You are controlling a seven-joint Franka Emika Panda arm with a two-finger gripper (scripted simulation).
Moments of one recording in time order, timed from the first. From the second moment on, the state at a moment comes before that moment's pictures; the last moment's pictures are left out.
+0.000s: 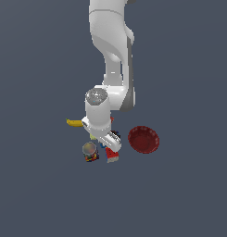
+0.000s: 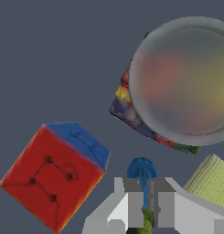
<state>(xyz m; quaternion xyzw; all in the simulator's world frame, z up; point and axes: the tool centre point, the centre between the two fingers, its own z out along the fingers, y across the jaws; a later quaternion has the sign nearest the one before) 0.028 -0.052 0.070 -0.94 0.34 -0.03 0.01</state>
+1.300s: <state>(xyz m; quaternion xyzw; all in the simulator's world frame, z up) 0.022 -0.043 0.243 -0.94 0.34 -0.02 0.00</state>
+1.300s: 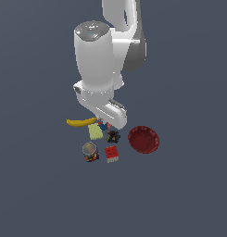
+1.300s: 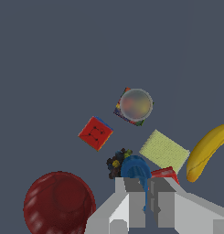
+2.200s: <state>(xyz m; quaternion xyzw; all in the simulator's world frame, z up) 0.027 -0.032 0.403 -0.94 0.34 0.00 0.00</state>
